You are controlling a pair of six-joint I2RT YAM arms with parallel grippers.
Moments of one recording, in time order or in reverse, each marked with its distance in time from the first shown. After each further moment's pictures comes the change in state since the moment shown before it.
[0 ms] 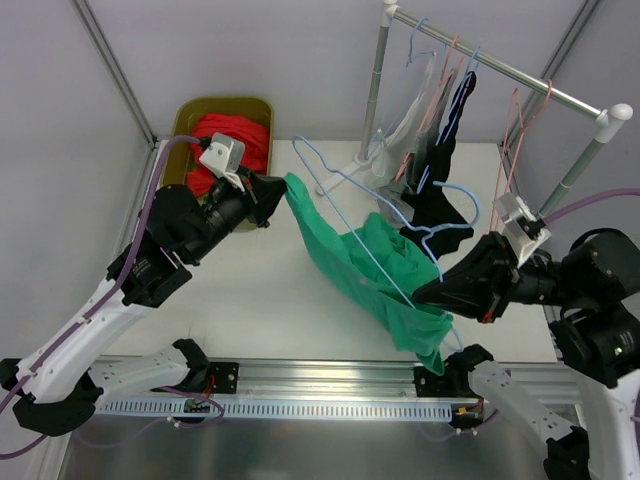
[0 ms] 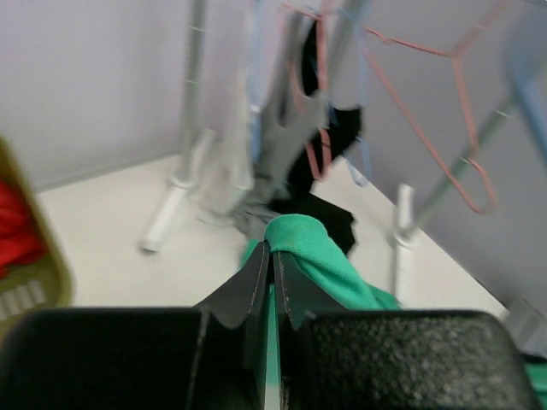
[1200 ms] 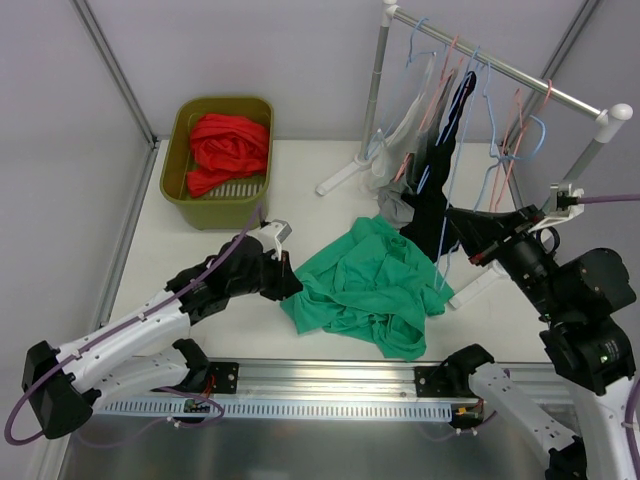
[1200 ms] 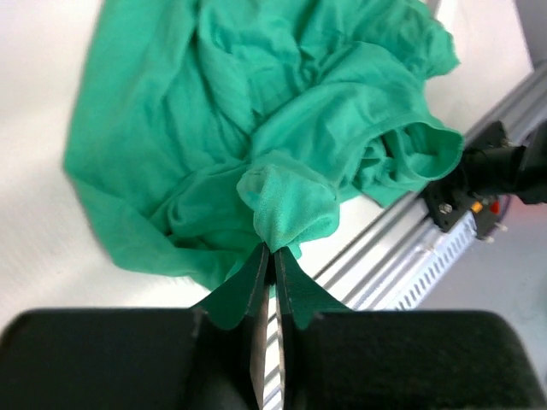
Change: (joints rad) left arm -0.010 -0.043 -0.602 -0.089 0.366 -0.336; right arm 0.017 -0.111 -0.237 0.235 0.969 0.029
